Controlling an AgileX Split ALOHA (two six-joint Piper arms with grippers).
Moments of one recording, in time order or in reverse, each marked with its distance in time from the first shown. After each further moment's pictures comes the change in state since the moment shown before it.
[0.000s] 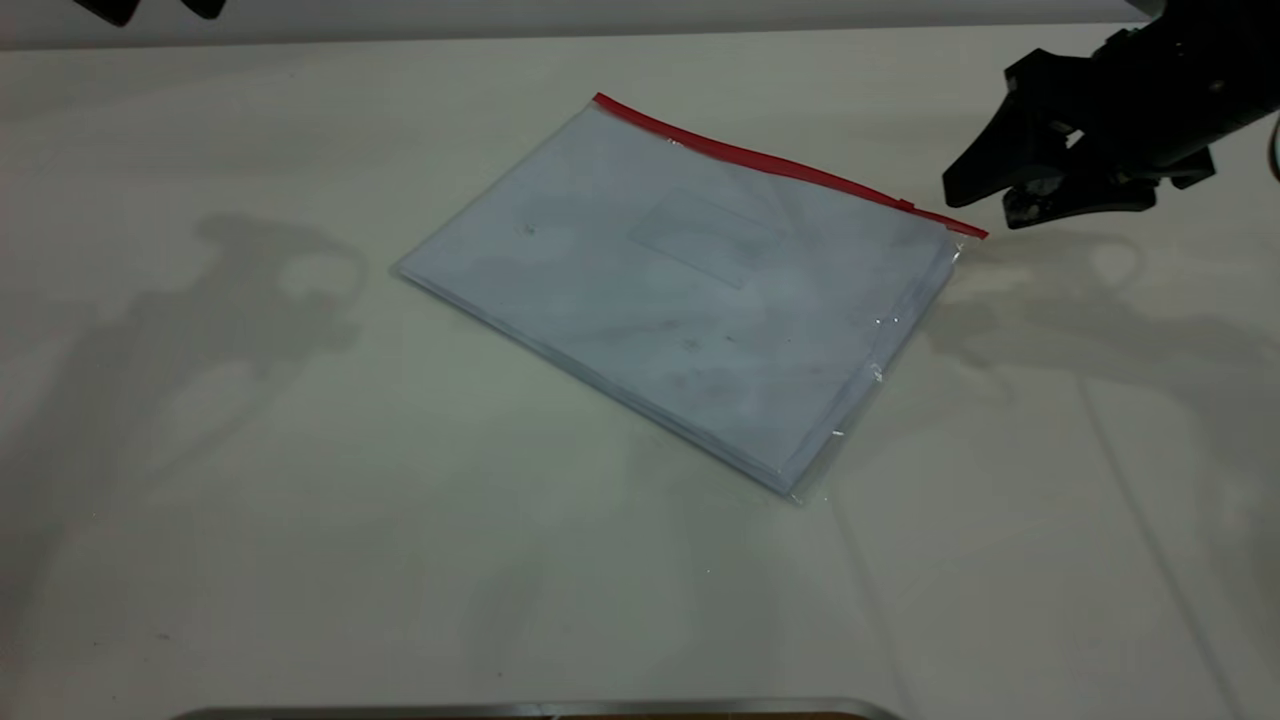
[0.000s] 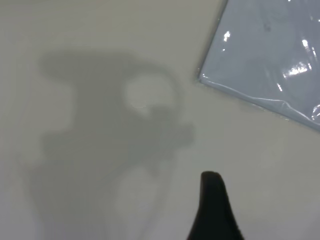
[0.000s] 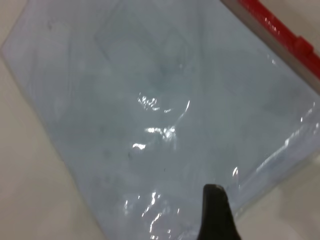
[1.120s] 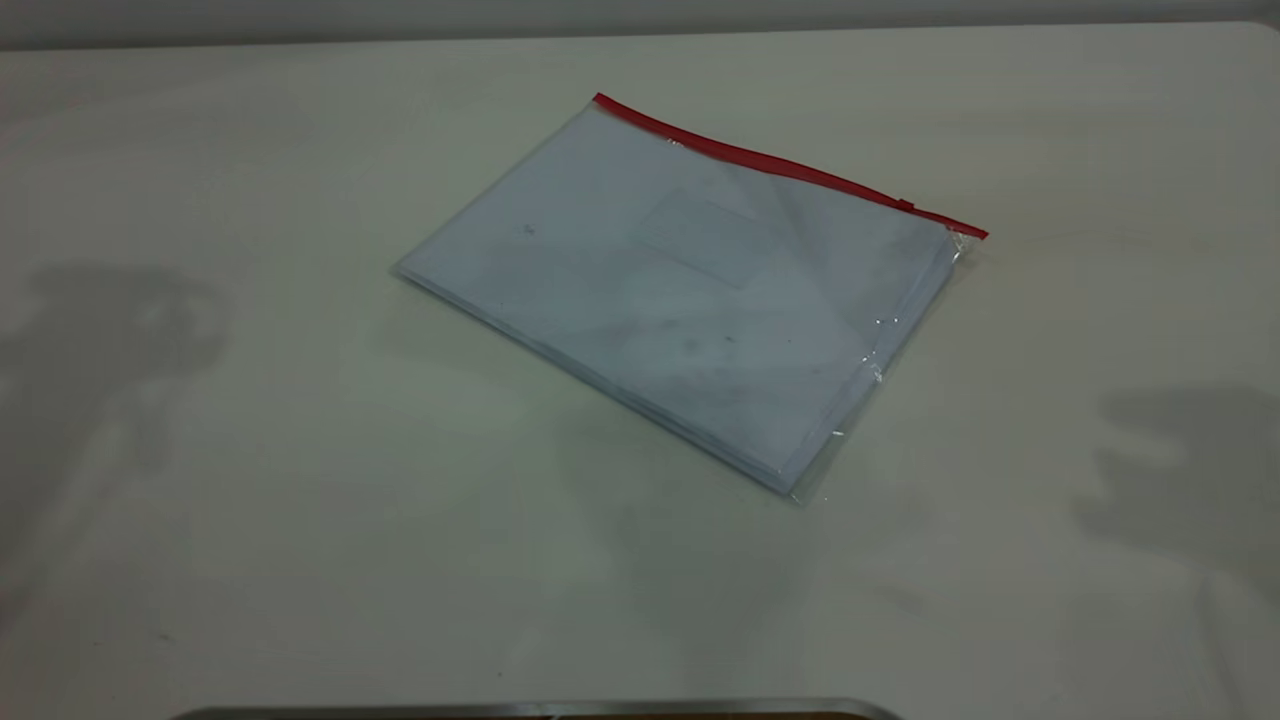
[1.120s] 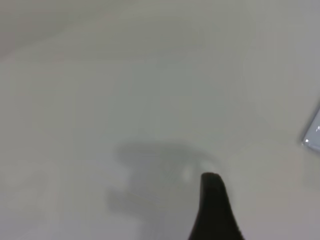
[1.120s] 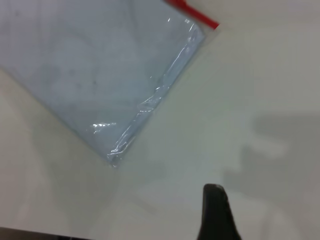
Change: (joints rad) left arm 0.077 -0.261 0.166 0.315 -0.214 -0.232; right arm 0.000 -0.881 0.341 -0.904 0.056 1.020
